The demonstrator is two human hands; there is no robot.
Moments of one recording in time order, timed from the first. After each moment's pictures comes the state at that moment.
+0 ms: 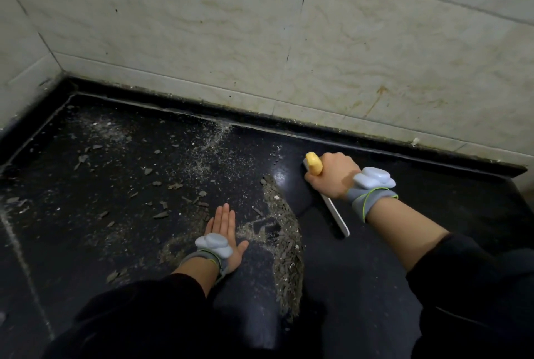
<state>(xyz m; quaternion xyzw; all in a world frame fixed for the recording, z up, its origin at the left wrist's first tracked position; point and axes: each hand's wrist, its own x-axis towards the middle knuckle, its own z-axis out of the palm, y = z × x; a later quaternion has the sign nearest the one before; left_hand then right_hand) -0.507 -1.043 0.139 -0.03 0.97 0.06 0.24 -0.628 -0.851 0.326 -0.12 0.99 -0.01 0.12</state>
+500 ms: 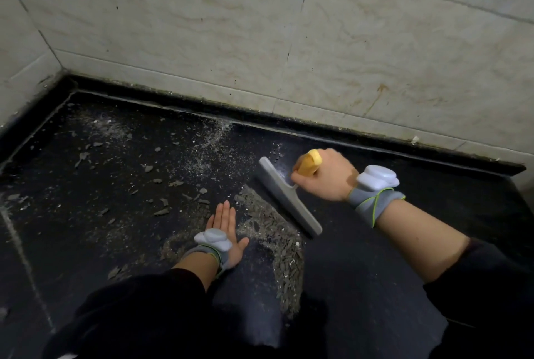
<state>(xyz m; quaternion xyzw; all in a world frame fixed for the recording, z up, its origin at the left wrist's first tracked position) -0.509 -1.043 0.139 -0.04 0.96 0.07 0.25 -0.621 -0.863 0.322 -0.19 0.97 -0.08 0.10</state>
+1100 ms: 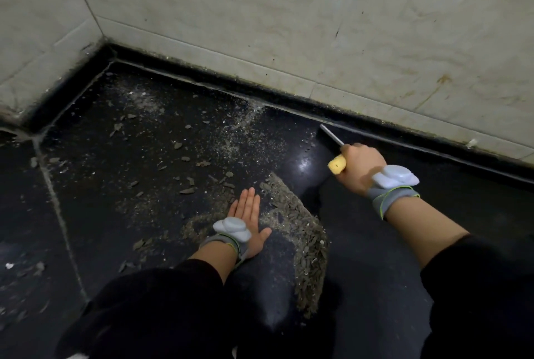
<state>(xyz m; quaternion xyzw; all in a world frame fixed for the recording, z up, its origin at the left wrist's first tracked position) -0.507 -1.044 0.136 -0.04 0.97 0.09 0.22 -0.661 -0.860 0.280 -0.18 0.98 0.05 0.12</state>
